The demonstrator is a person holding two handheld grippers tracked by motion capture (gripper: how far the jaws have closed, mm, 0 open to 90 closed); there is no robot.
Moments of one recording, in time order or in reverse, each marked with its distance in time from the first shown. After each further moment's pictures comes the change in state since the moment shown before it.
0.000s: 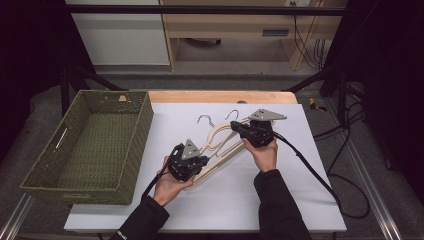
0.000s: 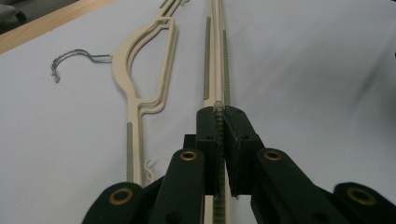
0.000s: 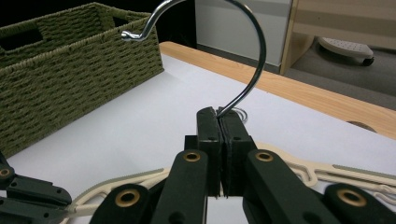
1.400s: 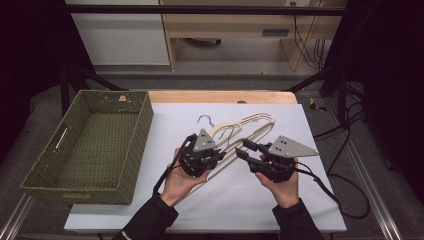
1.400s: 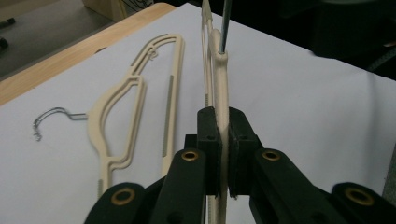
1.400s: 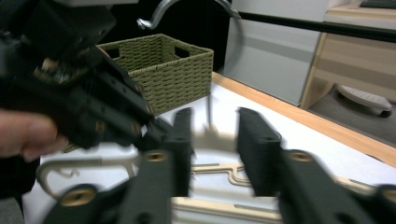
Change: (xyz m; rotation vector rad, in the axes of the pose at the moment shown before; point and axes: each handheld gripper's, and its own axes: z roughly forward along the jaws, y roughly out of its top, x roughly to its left) left arm -0.032 0.063 -0.031 -0.055 -0.061 0.013; right arm 0.060 -0.009 -0.105 -0.140 0.091 -0.125
